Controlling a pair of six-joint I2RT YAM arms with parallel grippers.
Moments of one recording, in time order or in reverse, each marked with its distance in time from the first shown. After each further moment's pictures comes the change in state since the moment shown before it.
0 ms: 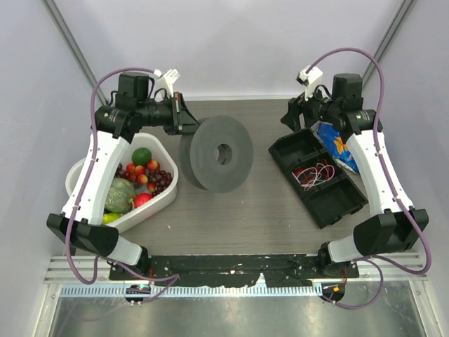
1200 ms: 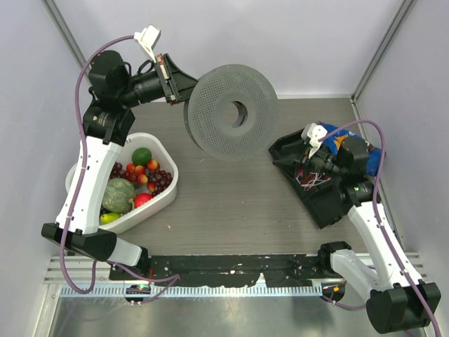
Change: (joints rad) left arm -0.008 -0.035 0.093 0.598 0.152 -0.487; right arm 0.016 -0.554 -0.772 0.561 -0.336 0.141
